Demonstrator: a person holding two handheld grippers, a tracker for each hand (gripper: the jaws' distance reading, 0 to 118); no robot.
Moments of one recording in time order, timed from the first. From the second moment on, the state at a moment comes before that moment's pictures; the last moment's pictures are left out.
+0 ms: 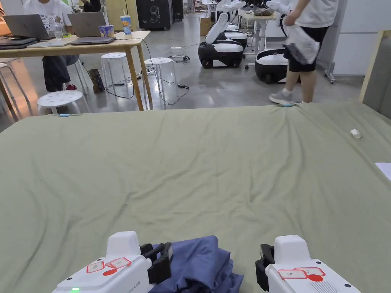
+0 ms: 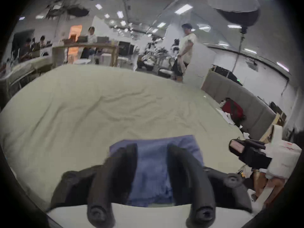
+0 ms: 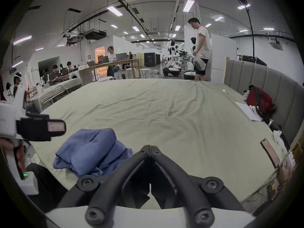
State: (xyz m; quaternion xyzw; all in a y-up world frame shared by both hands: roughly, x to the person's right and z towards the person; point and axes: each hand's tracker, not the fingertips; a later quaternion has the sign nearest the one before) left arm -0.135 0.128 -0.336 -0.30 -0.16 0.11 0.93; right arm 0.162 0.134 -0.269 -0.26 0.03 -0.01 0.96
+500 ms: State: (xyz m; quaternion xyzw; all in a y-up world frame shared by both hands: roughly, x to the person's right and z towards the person) left arm -0.048 0.072 -0.341 -0.38 -0.26 0.20 0.87; right arm 0.180 0.131 -0.266 -0.27 0.01 0.00 0.96
